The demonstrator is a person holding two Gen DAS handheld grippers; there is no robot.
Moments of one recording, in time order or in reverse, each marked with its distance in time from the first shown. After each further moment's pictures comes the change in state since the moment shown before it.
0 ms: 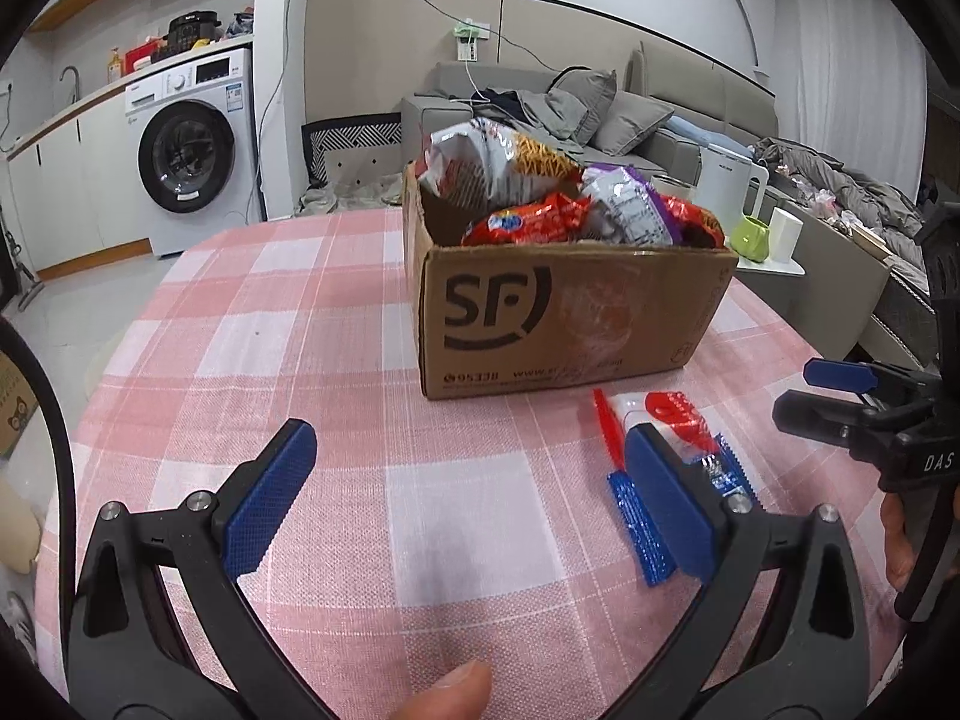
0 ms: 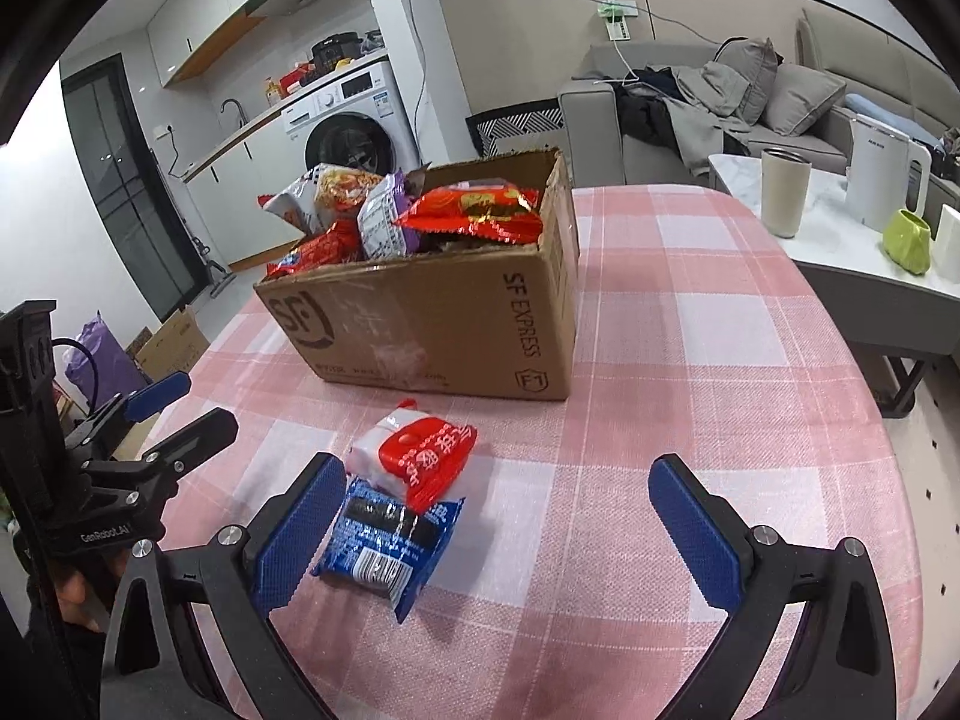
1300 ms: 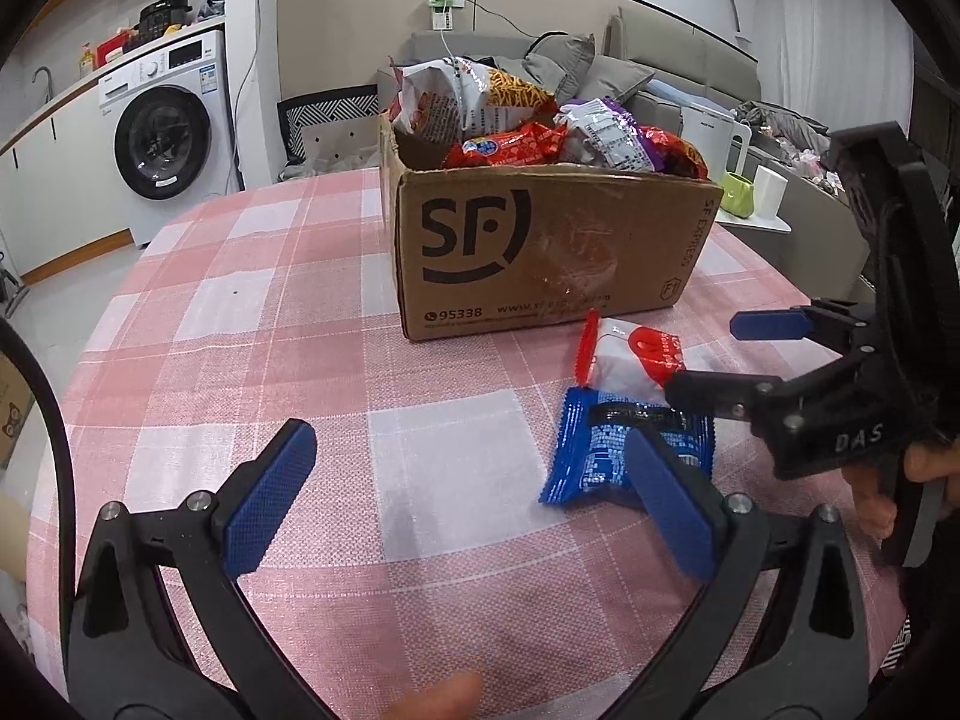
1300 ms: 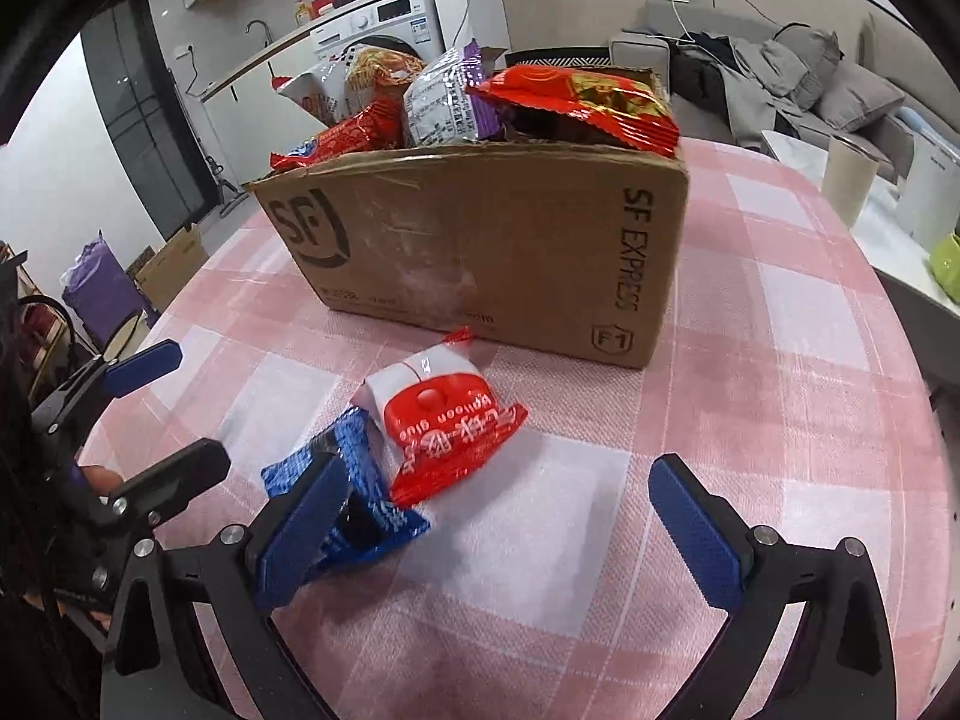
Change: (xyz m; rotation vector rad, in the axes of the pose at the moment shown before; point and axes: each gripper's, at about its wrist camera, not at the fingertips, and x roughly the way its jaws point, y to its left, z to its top) left arm 0.020 0.000 -0.015 0.043 0.082 -0.038; right arm 0.064 0.030 0.007 -0.132 0.149 0.002
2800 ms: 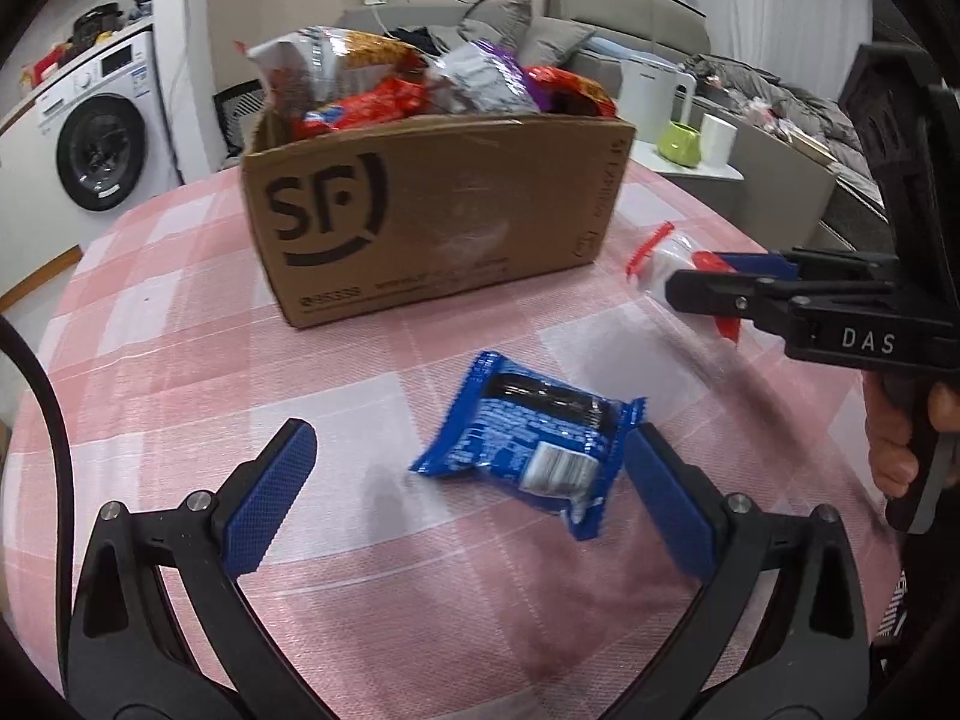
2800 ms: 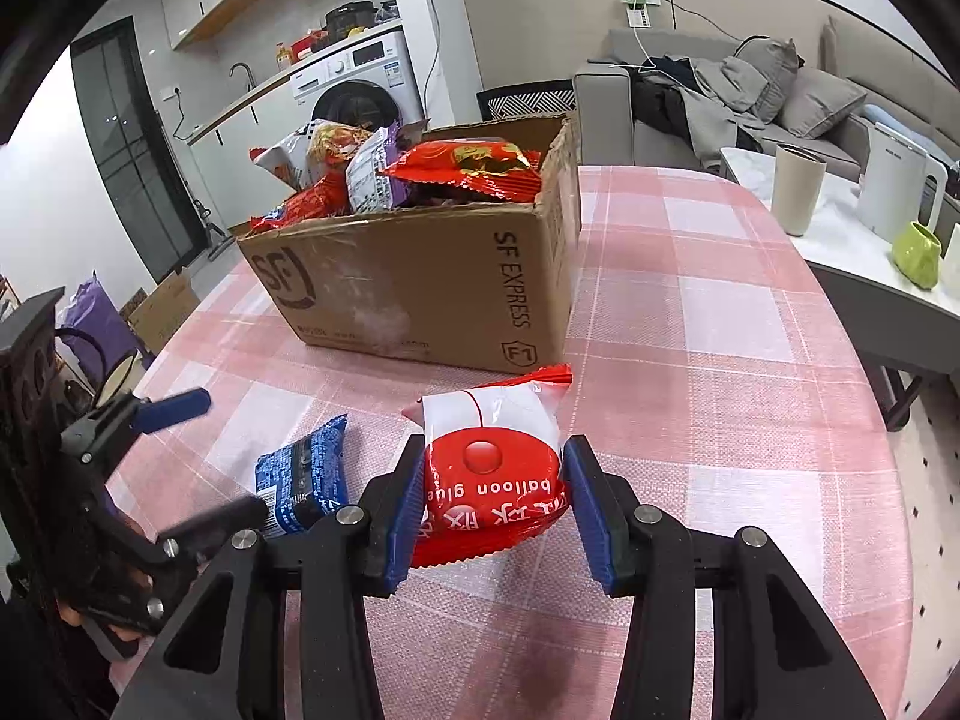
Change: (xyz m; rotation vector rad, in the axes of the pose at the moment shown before) left arm 0.020 -0.043 0.000 0.121 0.086 -0.107; right arm -0.049 -0.038 -0.023 0.076 -0.105 -0.010
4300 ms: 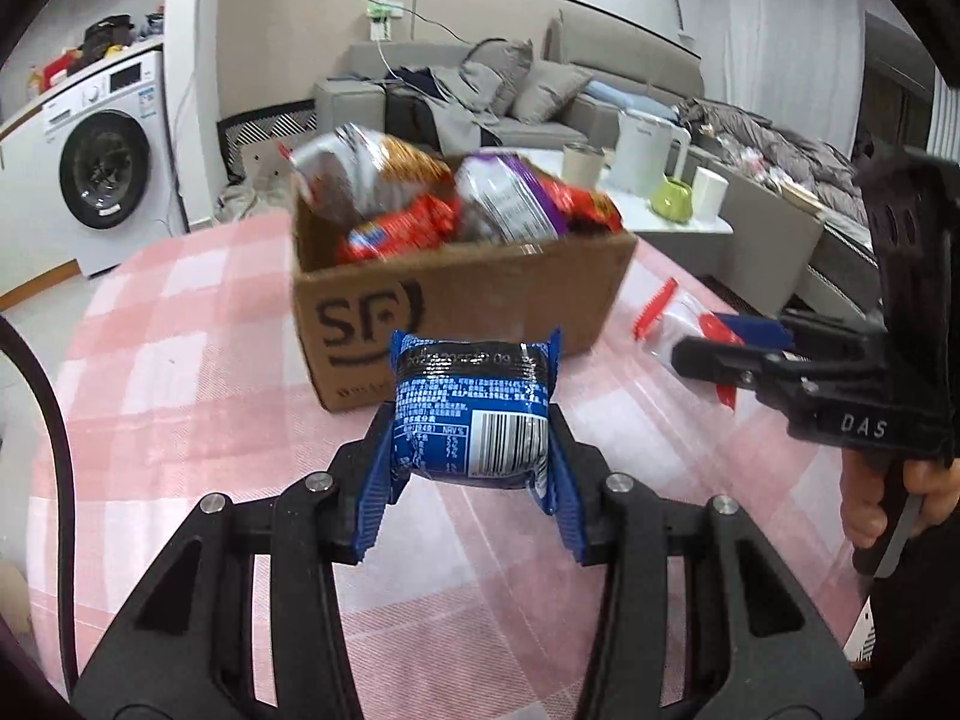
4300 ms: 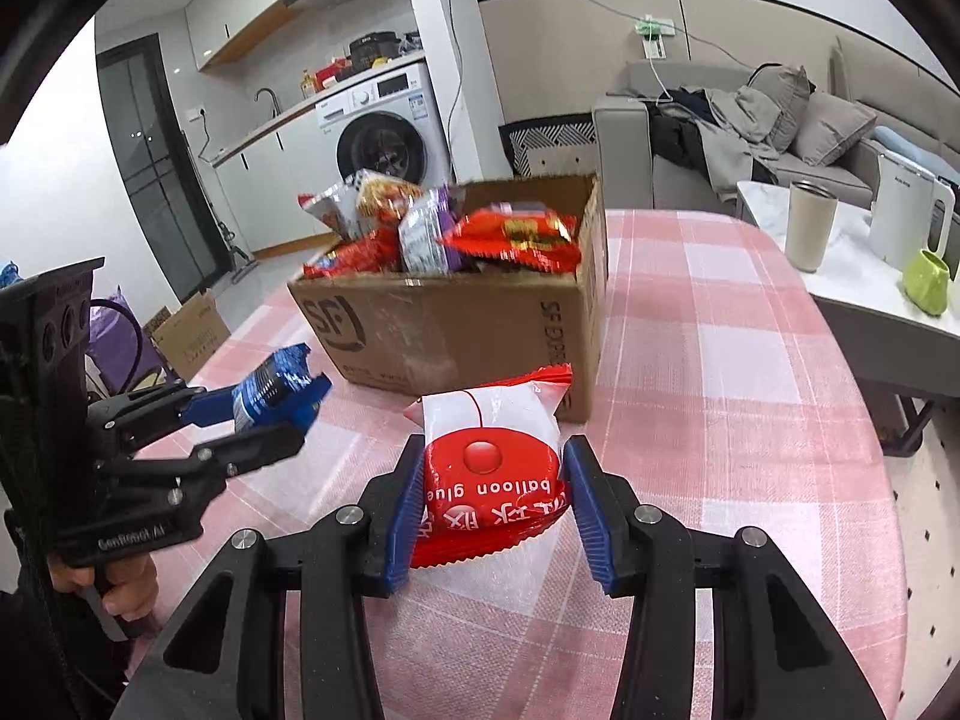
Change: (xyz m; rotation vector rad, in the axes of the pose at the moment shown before) left arm -0.042 0.029 0.040 -0.047 -0.112 -0.026; right arm -0.025 0.015 0.014 -0.011 -0.099 0.050
